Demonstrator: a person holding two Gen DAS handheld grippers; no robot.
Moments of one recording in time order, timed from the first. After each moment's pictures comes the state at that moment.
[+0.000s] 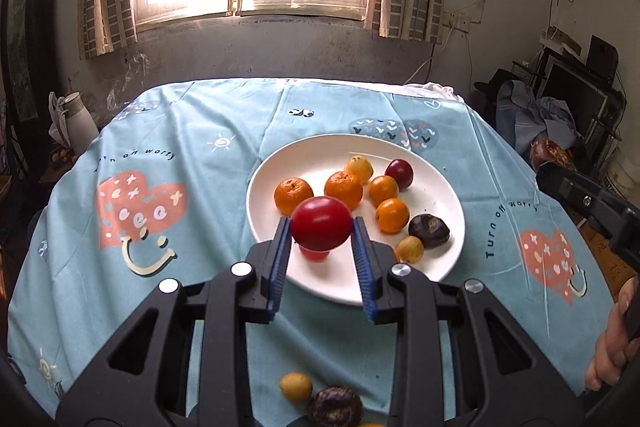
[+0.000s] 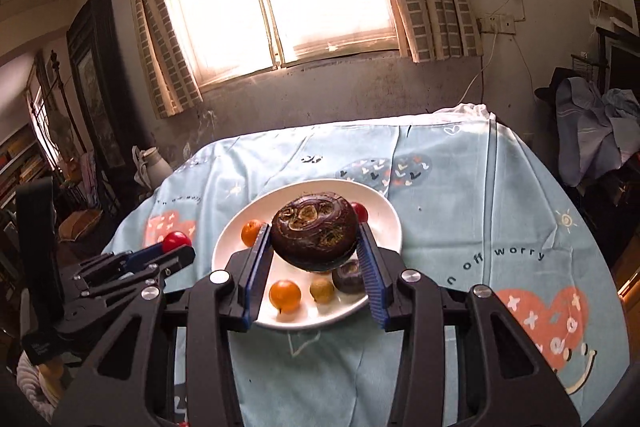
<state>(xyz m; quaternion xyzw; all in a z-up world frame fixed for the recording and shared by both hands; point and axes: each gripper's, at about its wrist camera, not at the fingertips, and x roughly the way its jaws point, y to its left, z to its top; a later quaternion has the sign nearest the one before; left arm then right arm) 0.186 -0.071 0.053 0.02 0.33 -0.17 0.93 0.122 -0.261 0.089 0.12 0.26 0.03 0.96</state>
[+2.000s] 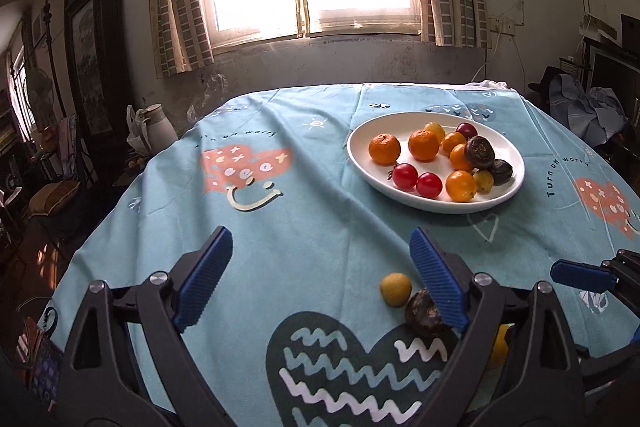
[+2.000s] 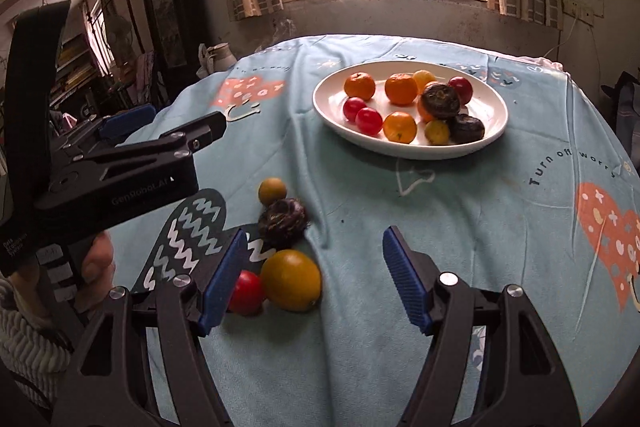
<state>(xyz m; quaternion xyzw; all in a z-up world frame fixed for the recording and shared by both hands) 0.076 -0.003 0.016 0.07 0.26 -0.04 0.96 0.041 -0.158 -0.009 0.02 0.36 0.16 0.92</state>
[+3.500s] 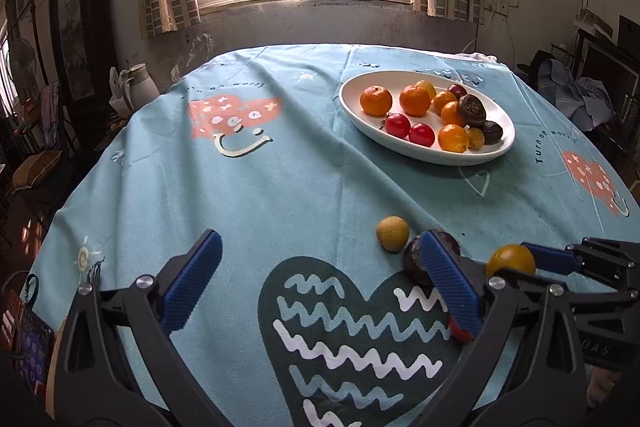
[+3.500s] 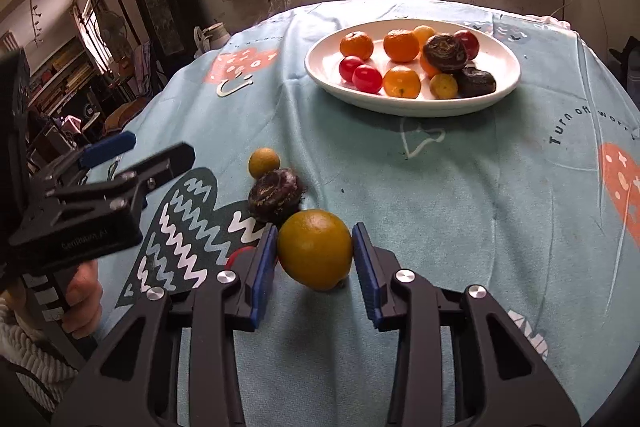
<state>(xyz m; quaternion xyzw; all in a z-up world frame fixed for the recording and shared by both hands) 0.076 0.005 -0.007 0.05 0.33 -0.08 0.94 0.054 -0.175 -0.024 0.07 0.40 0.16 0.90</state>
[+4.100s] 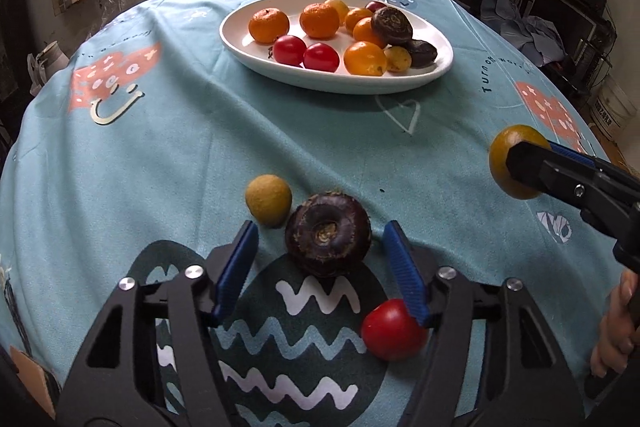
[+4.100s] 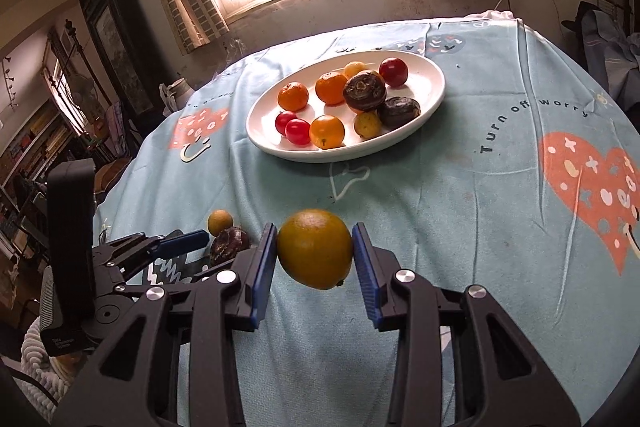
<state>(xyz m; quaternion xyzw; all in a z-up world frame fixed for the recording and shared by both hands) 0.110 -0.057 -0.050 0.07 0.45 -0.20 0.87 0.052 -0.220 -0.005 0.13 0.36 0.10 0.92</state>
